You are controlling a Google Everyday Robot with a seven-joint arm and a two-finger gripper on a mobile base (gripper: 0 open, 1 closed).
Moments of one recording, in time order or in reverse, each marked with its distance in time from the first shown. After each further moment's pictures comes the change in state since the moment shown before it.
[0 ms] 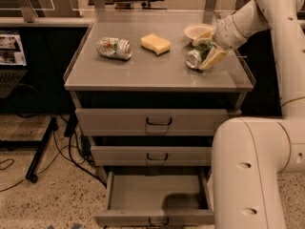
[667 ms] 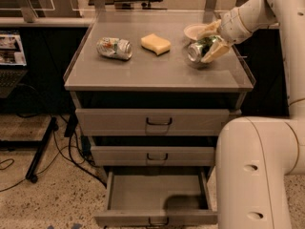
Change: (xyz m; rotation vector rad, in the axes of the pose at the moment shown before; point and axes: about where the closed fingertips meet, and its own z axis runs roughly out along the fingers) arm -0.005 -0.018 -0.023 0.088 0.009 0.015
